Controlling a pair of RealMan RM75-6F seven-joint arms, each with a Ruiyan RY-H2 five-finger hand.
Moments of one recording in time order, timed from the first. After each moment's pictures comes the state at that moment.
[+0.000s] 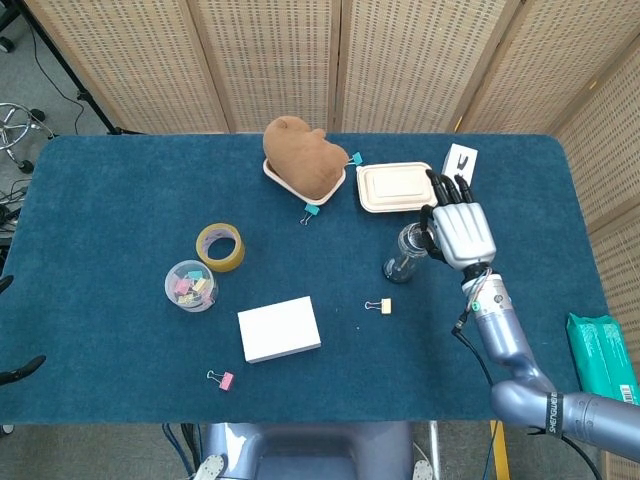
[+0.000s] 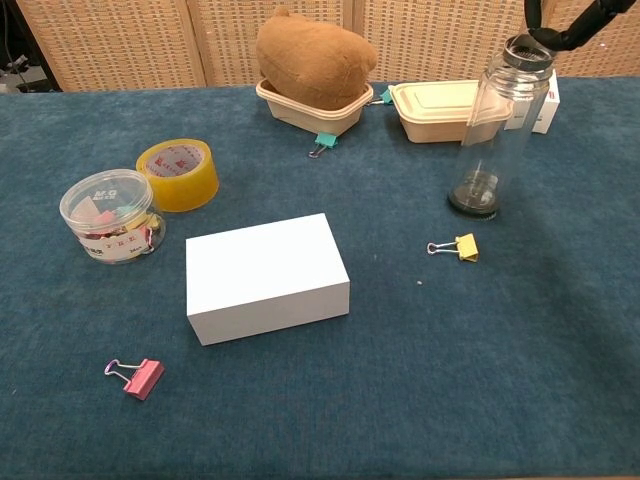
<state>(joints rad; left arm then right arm) -0.02 -0.90 -0.01 -1.75 1.57 1.56 -0.24 0.77 -1.25 0.29 -1.71 -0.90 1.13 -0.52</state>
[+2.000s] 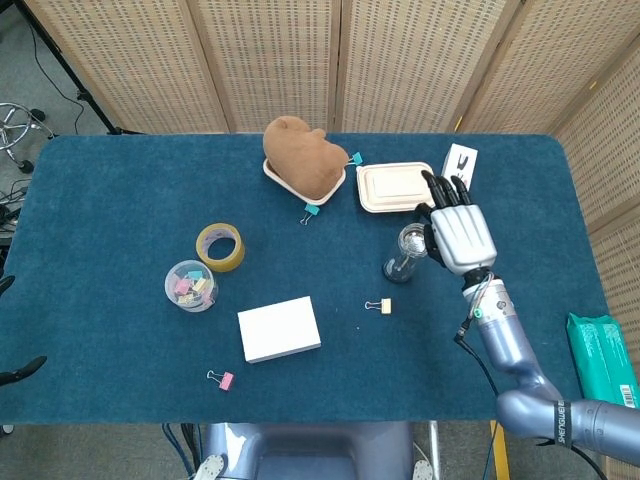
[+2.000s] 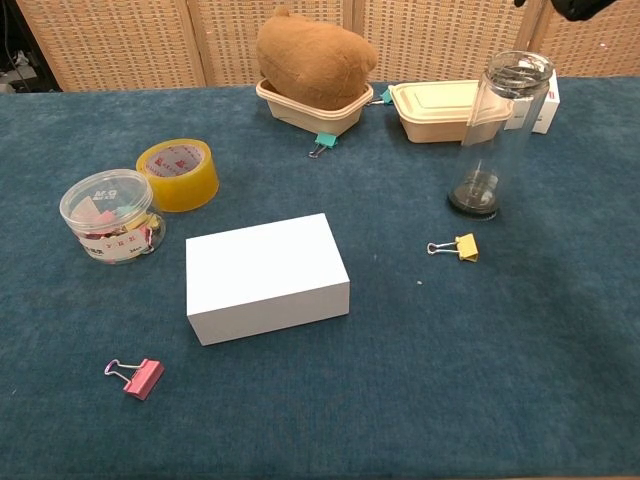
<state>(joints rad) -0.03 -0.90 -0.01 -1.75 1.57 1.56 -0.25 0.76 -1.20 0.28 -1.79 -0.95 1.17 -0.49</state>
